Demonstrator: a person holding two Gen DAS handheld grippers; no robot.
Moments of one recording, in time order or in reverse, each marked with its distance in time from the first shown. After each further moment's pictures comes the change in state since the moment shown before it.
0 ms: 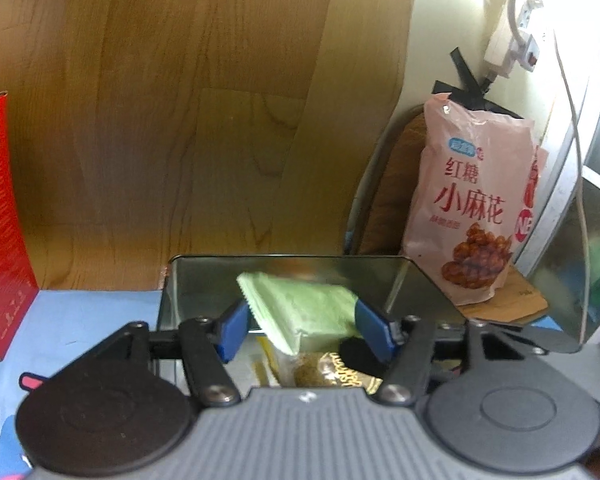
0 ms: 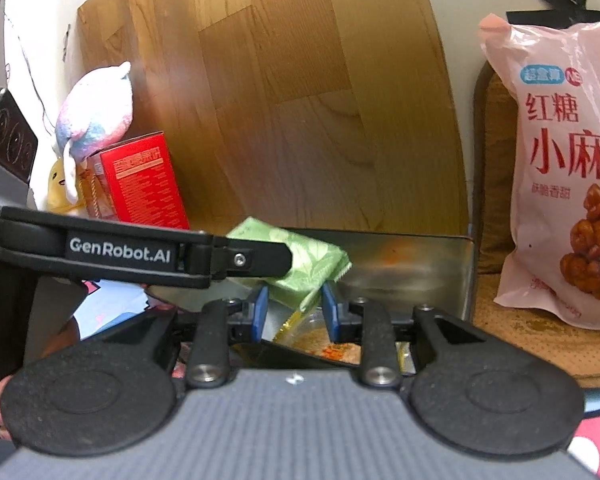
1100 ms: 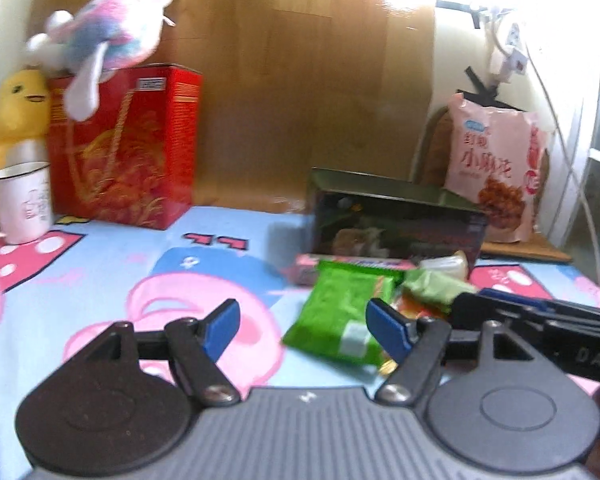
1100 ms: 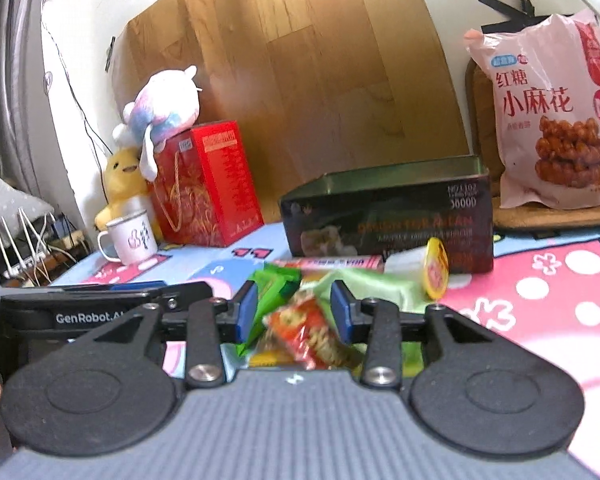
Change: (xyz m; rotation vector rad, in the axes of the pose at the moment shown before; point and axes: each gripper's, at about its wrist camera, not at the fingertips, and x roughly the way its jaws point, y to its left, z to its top) left arm -0.160 0.013 -0.152 -0.020 -0.145 0.231; right arm -0.099 0.100 -0.087 0.070 -0.073 -0.024
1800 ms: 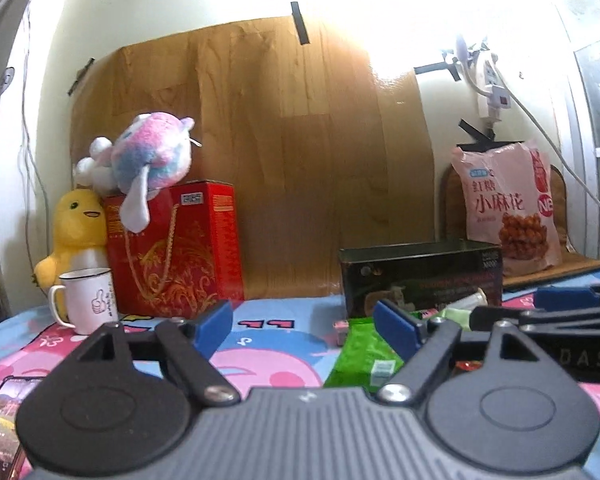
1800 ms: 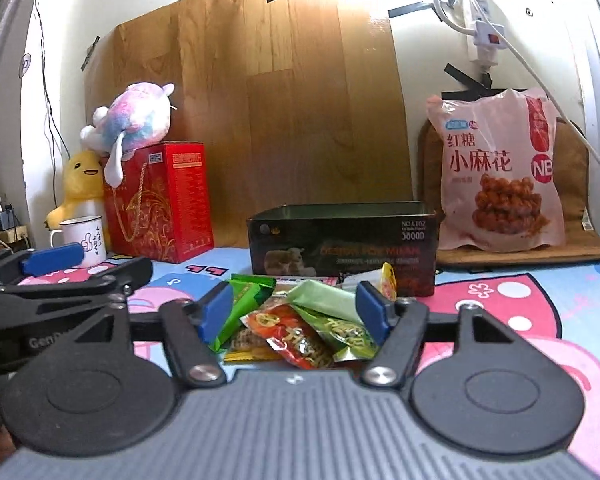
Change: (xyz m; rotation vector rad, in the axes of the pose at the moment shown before) left arm -0.046 -0.030 -0.025 0.164 -0.319 0.184; right arm -0.019 0.035 -0.020 -0.119 -0.144 -0.234
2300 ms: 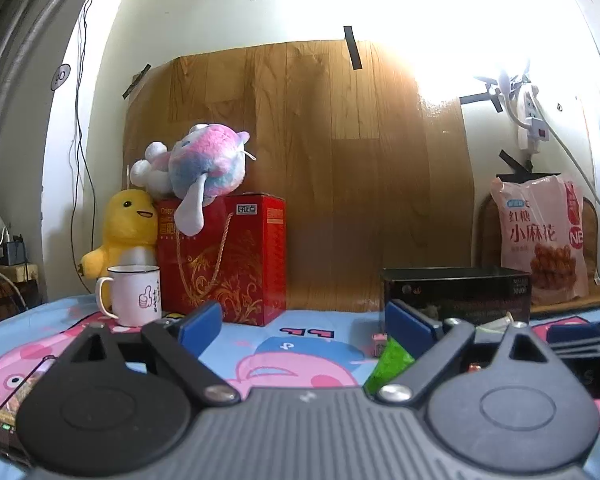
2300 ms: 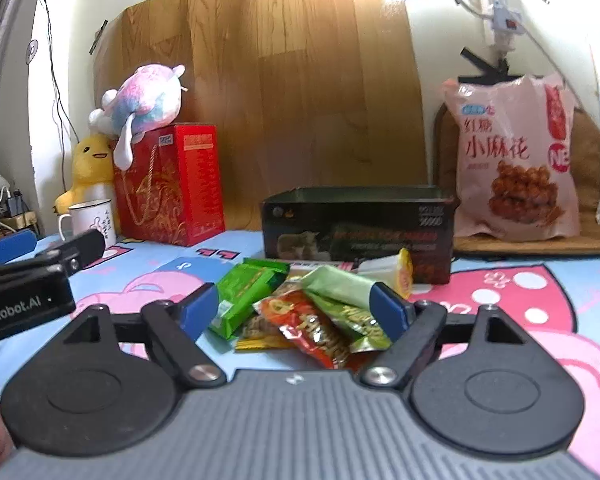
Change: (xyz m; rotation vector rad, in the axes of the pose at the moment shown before) left arm -0.023 0.016 -0.004 -0.080 -0.046 0.104; right arm 0.010 0.006 0.000 -0.003 0.067 0.043
